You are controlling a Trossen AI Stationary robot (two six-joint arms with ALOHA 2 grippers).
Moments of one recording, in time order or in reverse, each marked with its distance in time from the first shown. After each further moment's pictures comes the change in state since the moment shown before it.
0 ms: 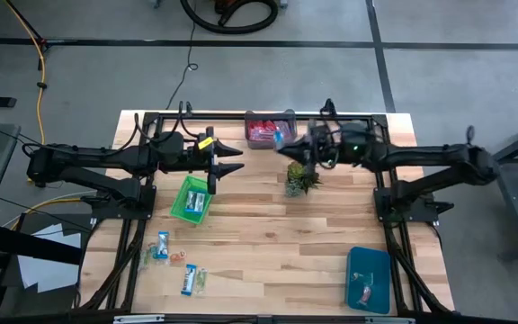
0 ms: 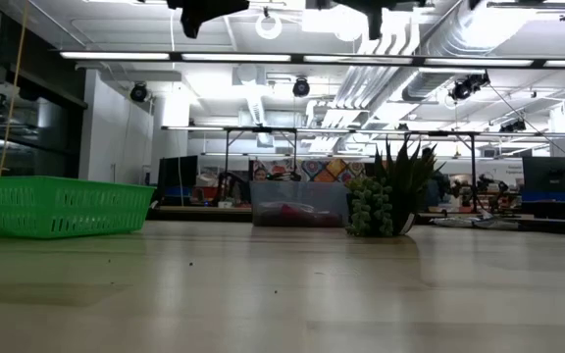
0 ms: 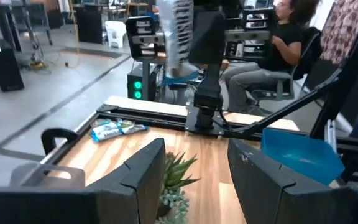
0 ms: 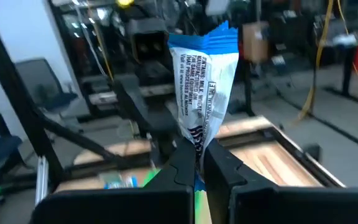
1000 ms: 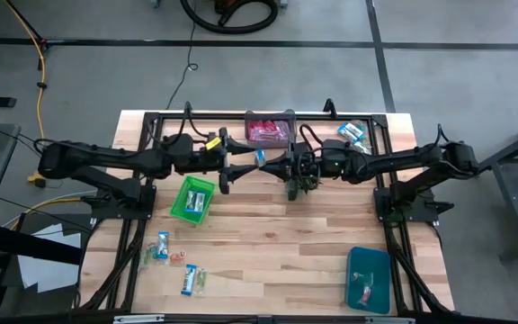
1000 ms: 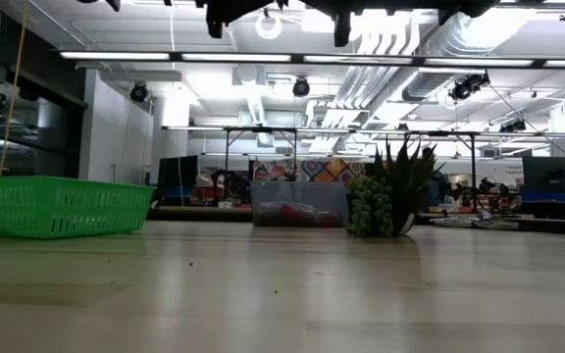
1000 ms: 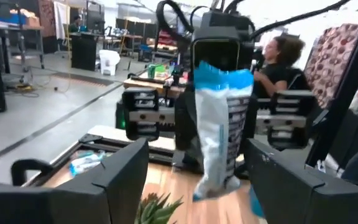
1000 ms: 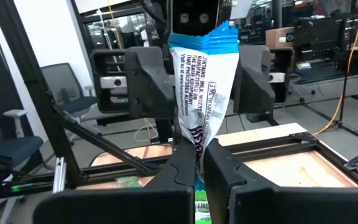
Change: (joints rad) left arm -0.007 0.152 0.001 0.308 0.016 -0.073; right arm 0.110 0.213 0.000 0.271 0.032 0.007
